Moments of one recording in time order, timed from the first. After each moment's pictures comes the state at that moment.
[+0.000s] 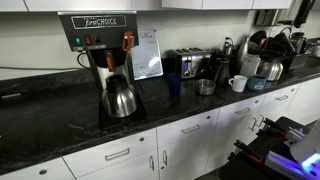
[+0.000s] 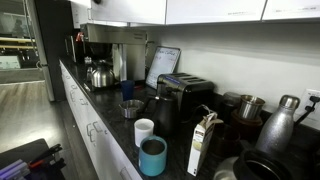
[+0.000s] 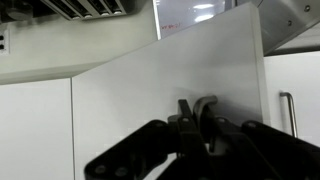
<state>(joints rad) -0.55 -0.83 0.94 -2.09 -0.21 2.46 1.02</state>
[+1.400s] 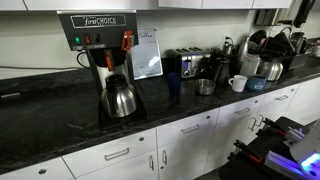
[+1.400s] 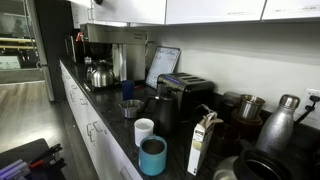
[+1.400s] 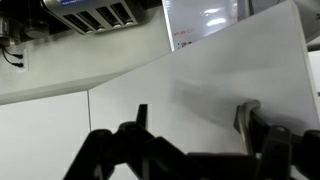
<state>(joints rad) -0.55 -0.81 0.92 -2.10 -0.21 2.43 1.07</state>
